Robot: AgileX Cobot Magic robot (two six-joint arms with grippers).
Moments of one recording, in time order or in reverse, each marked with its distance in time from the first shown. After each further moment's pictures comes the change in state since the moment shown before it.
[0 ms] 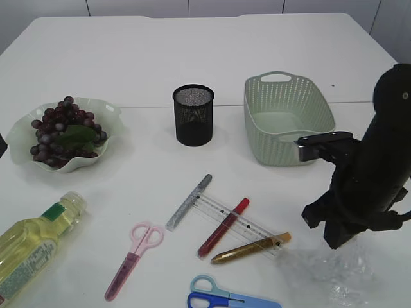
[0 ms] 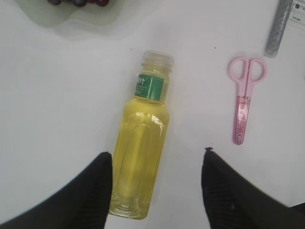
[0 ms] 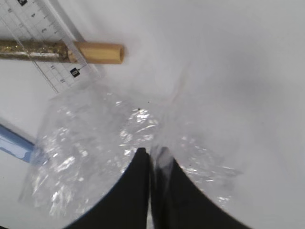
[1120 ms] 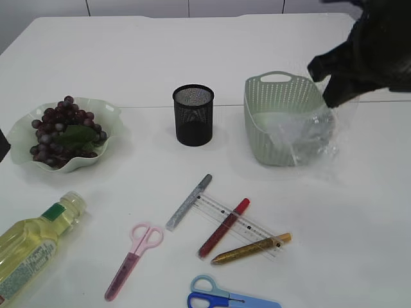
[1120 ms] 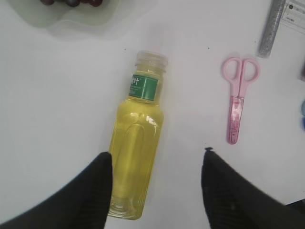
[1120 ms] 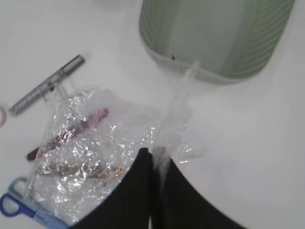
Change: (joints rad) left arm 0.000 0.000 0.000 -0.021 0.000 0.006; right arm 0.000 -0.191 -0.369 -0.096 0.121 0.099
